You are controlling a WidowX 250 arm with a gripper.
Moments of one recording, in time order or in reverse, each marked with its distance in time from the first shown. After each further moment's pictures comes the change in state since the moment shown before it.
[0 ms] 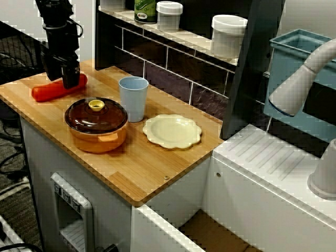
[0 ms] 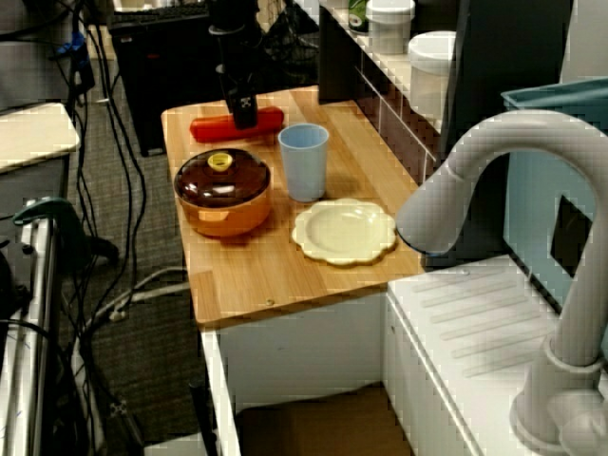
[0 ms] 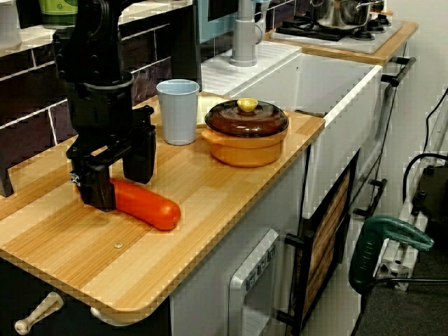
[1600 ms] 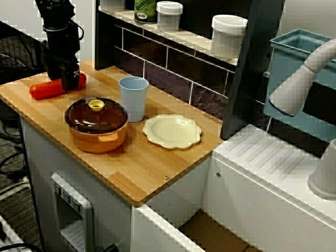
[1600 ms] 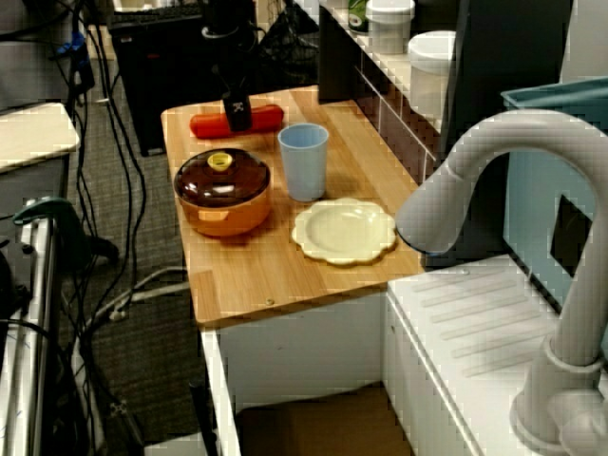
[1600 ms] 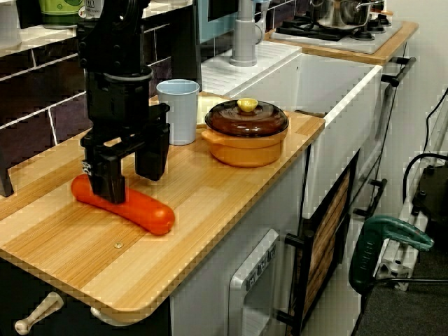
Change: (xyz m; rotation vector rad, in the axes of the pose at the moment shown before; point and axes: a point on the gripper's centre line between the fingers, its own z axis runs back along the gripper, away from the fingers) arm -0.007 -0.009 0.004 0.050 -0.022 -0.060
